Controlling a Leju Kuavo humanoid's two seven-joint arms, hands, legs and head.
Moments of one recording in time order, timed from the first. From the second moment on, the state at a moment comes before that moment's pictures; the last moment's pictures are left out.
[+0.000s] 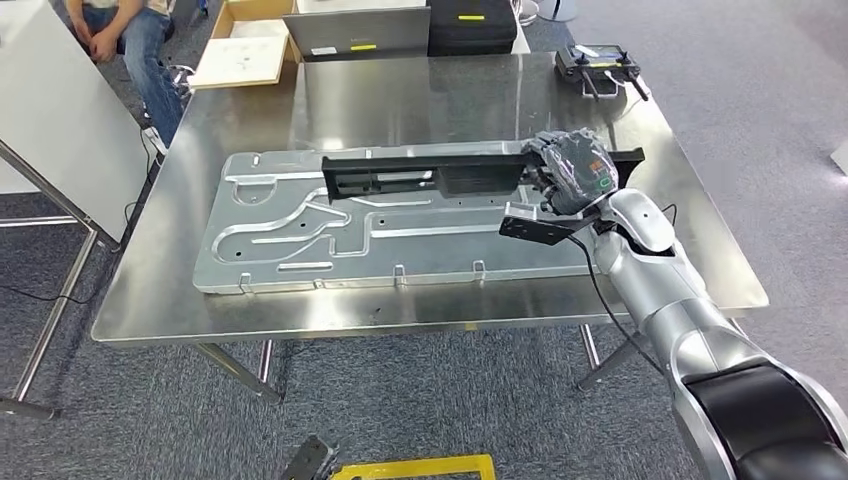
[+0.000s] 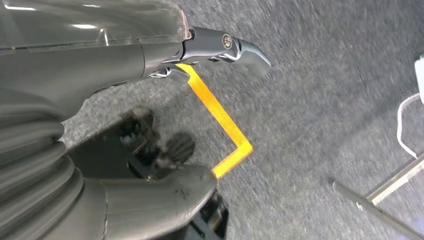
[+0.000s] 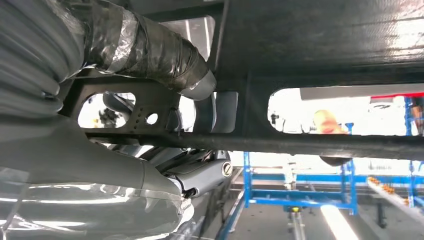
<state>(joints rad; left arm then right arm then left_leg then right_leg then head) -0.20 -0.23 0.38 -0.23 -0.83 -0.08 -0.64 -0.96 -0.14 0.39 -0.67 0.90 -0.47 -0.49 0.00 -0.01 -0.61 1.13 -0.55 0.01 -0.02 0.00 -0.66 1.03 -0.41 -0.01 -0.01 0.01</state>
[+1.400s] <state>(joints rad) -0.19 -0.18 0.37 -0.23 -0.80 -0.04 -0.64 -0.95 -0.24 0.25 -0.65 1.19 -0.70 -0.12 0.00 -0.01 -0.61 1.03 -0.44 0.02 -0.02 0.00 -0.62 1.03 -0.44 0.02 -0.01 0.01</state>
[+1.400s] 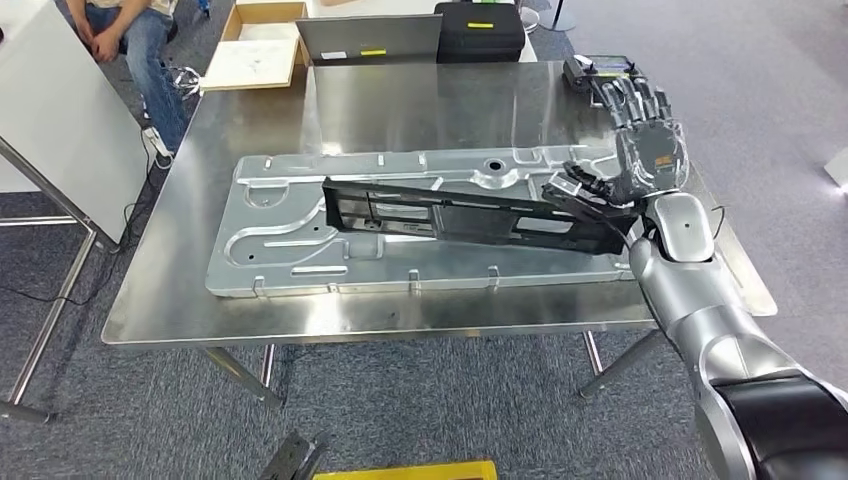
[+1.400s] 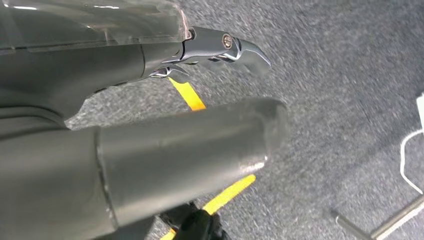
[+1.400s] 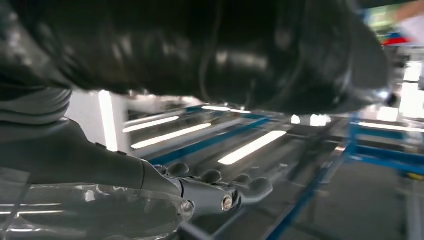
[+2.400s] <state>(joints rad) -0.19 -0.17 0.37 -0.23 -0.80 -0.02 -0.65 -0.93 -0.26 0.13 -0.49 1.23 -0.70 -0.12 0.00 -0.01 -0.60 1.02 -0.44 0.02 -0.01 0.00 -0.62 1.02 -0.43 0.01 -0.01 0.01</state>
